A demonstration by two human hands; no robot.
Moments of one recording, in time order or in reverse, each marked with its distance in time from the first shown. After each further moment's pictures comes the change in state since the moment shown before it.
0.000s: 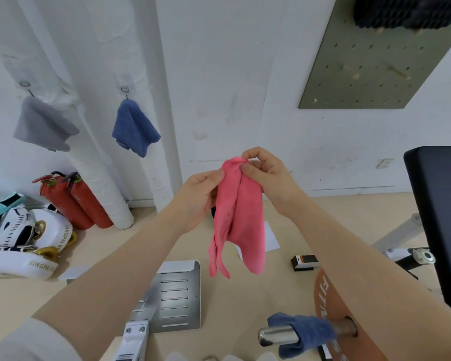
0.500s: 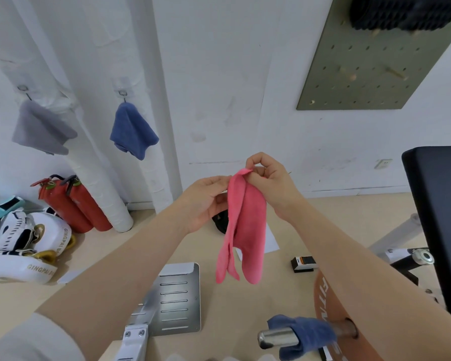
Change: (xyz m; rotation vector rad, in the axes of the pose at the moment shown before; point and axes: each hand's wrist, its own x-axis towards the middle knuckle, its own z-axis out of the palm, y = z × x) left_hand 0.004 0.005 0.014 -0.020 -0.036 -0.161; right_hand -0.002 0.009 -0.007 -0.063 0.073 0.012
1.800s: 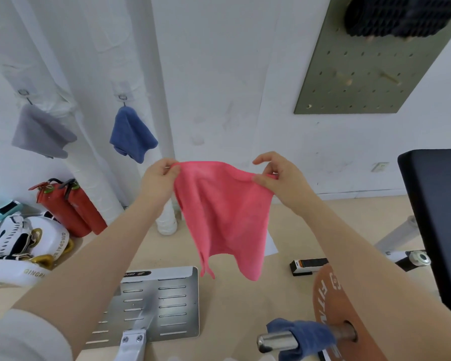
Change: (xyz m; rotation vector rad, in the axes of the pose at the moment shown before) left_hand 0.009 0.018 -0.068 0.511 0.559 0.288; right_hand 0.002 0.001 -0.031 -0.442 0.074 -0.080
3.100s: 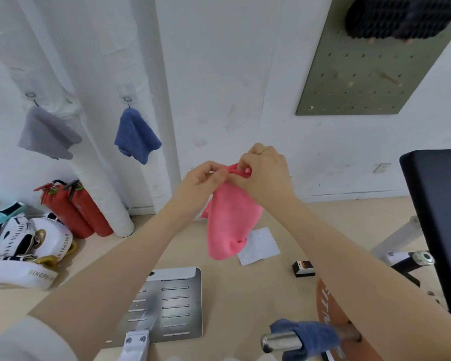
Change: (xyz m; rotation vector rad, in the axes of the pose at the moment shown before) left_hand -0.047 0.028 0.027 -0.219 -0.403 0.183; right_hand -0.002 -0.046 0.040 -0.535 0.157 -0.180
